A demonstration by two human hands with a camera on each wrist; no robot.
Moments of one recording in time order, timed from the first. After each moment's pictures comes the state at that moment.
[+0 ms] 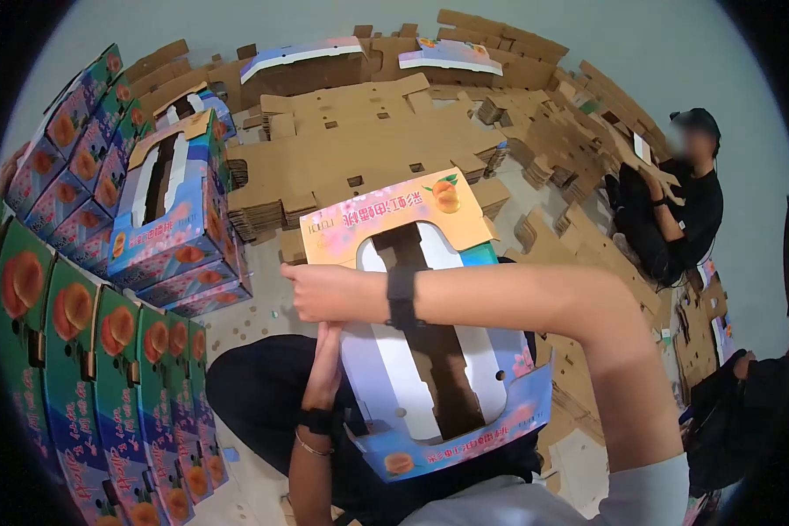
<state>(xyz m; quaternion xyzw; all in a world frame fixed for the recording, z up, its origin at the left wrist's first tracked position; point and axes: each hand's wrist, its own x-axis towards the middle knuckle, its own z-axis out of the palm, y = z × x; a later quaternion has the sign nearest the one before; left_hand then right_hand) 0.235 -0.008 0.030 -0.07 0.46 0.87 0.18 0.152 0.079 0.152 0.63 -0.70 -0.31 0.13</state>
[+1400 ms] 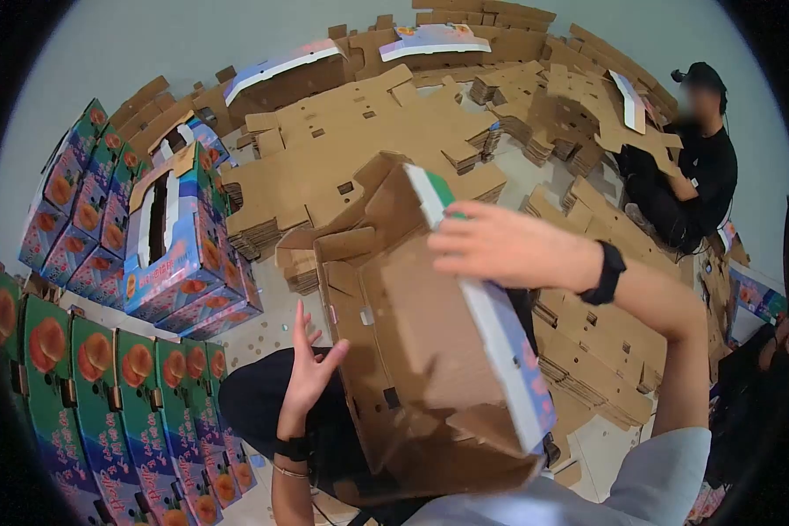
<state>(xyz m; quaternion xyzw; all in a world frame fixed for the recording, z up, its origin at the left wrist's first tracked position) 0.239 -0.027 0.098 0.02 0.75 0.64 0.16 0.203 0.288 0.268 0.53 -0.83 -0.14 0.07</state>
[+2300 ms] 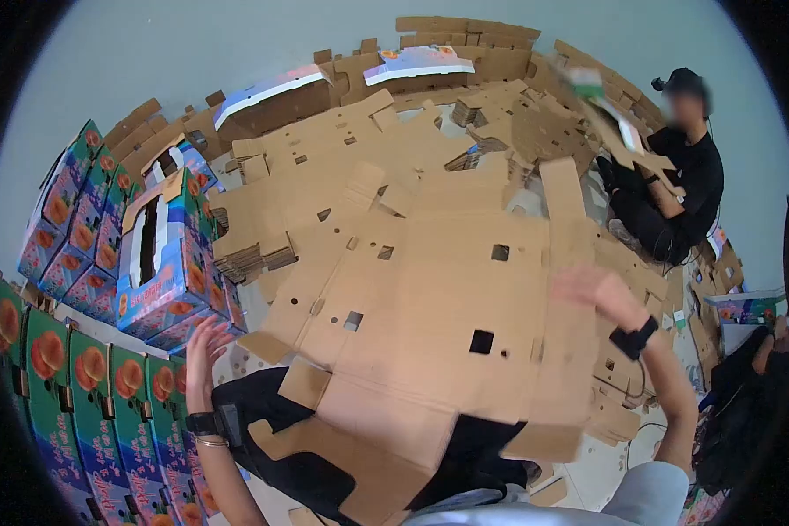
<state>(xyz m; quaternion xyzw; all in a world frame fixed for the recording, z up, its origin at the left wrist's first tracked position) 0.162 -0.159 0.086 -0.06 0.74 0.66 0.11 0.322 0.506 0.215 0.24 -0.97 -0.03 0.04</state>
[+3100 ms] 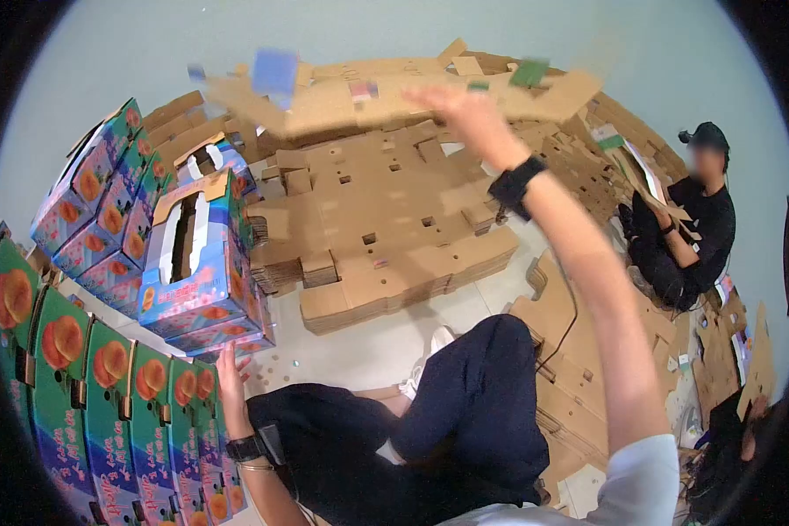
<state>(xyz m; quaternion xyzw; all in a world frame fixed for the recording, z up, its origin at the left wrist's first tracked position) 0.163 -0.176 0.030 -0.22 0.71 0.67 -0.06 -0.021 0.301 0.333 0.30 -0.85 -0.07 0.43</state>
